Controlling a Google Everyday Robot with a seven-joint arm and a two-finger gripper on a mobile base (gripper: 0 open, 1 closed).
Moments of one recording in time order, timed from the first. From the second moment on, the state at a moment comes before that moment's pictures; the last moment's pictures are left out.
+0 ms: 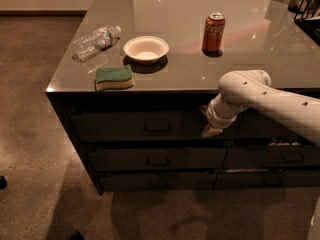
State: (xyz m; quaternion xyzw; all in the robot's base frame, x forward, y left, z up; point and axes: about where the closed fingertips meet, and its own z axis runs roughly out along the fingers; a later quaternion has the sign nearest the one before) arm 0.635 -0.191 0.632 -0.72 0.67 -0.03 0.17
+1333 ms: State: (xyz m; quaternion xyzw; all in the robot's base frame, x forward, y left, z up) arm 0.635 -0.191 0.632 -0.72 0.67 -0.03 0.17
